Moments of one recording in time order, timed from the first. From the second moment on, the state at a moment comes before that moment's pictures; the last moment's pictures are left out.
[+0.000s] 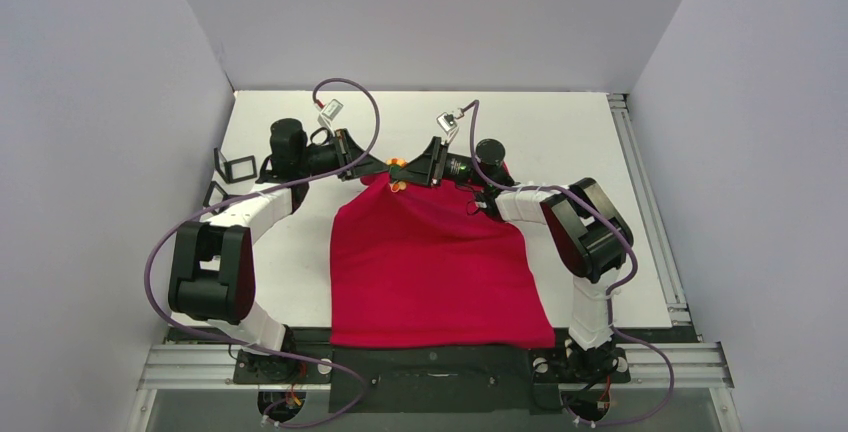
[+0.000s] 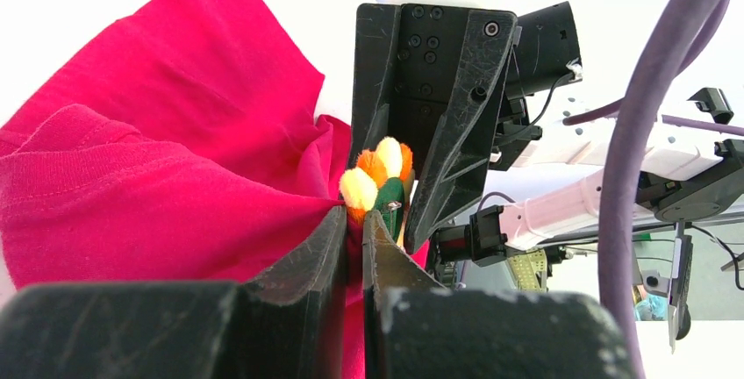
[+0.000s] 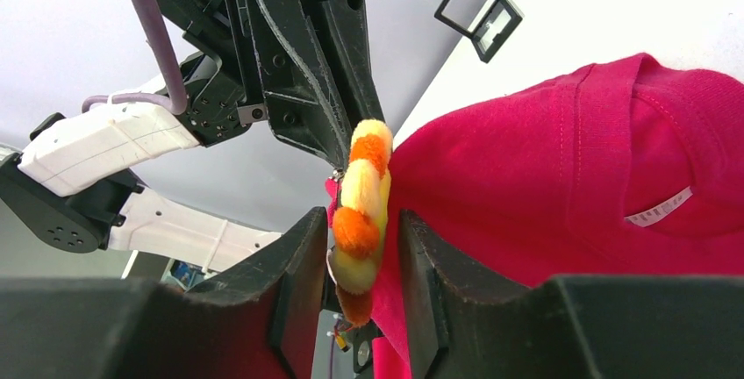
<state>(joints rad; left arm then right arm) -0.14 1.59 0.95 0.37 1.02 -0.78 0.53 1.96 1.06 1.02 -0.85 1.15</state>
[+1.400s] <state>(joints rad) -0.16 1.54 0.96 0.33 1.03 -0.69 0.55 1.96 1.06 1.08 -0.87 1.20</state>
